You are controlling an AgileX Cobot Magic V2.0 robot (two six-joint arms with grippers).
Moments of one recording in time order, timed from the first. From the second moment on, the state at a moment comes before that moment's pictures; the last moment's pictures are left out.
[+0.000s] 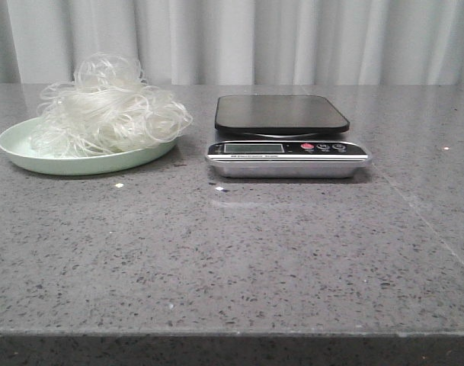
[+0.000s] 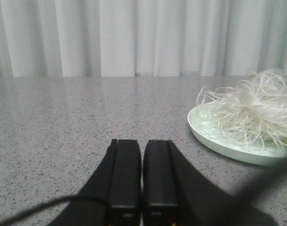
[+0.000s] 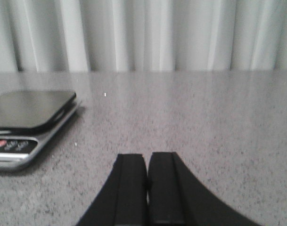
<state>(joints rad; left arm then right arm) -0.03 0.00 0.00 0.03 0.06 -0.02 0.05 0.02 0.03 0.10 -0.02 0.00</state>
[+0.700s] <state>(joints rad) -0.03 0.00 0.00 0.03 0.05 -0.02 0.05 -0.01 0.03 0.10 -0.05 0.00</state>
